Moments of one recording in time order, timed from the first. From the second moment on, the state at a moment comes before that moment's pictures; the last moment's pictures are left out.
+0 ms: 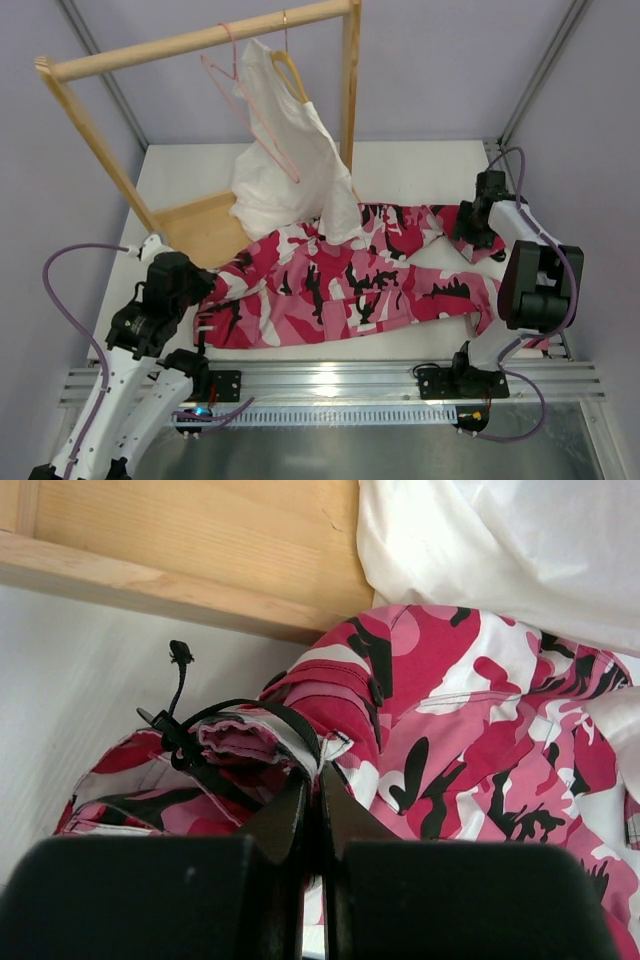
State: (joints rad) left arm -0.32 0.56 0.75 -0.86 -0.31 -0.86; right arm -0.15 1.62 1.13 -0.60 0.07 0.20
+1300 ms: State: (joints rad) left arm -0.32 0.59 0.74 -0.88 -0.37 -0.82; right arm -0.38 1.93 2.00 -0.96 0.15 0.27
